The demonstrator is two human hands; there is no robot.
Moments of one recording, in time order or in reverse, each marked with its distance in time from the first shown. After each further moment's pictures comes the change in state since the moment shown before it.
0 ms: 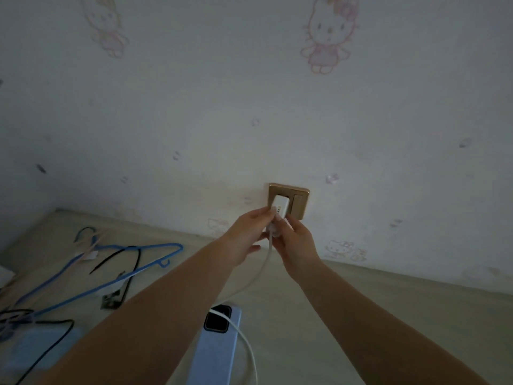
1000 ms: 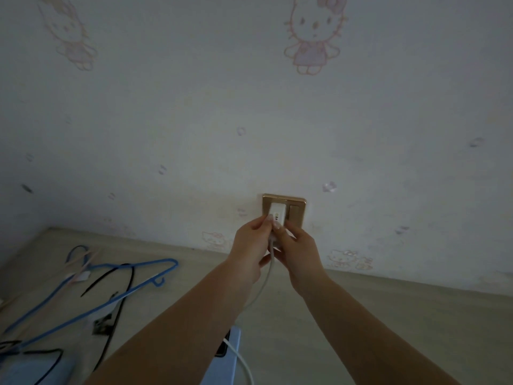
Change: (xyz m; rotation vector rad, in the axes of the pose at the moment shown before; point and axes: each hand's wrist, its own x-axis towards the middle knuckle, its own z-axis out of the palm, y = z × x) left_hand 0.009 0.013 0.031 -0.229 0.212 -0.043; right_hand 0.018 -0.006 -0.010 -0.154 0.049 -0.020
